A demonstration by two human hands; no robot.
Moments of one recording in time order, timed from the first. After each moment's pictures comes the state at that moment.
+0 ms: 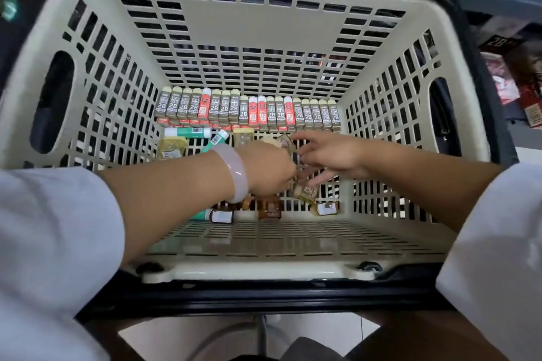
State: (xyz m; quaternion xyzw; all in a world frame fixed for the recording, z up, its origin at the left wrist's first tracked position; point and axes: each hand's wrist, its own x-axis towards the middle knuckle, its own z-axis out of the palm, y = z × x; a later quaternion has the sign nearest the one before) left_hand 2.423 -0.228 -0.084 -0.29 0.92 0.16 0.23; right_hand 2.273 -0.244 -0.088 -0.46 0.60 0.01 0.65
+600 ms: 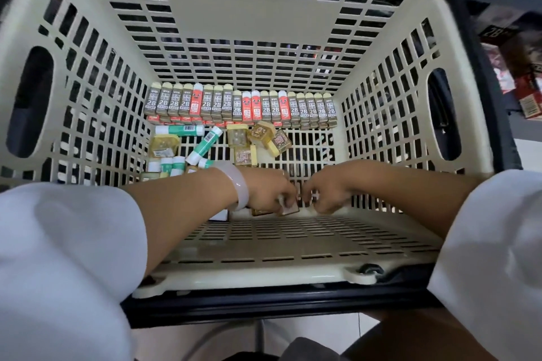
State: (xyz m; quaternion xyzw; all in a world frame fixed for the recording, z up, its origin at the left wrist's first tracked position) left_hand 2.418 -0.219 -0.133 -0.27 0.85 0.38 0.24; right_hand 2.275 -0.220 -0.108 -0.65 0.46 0.46 0.39
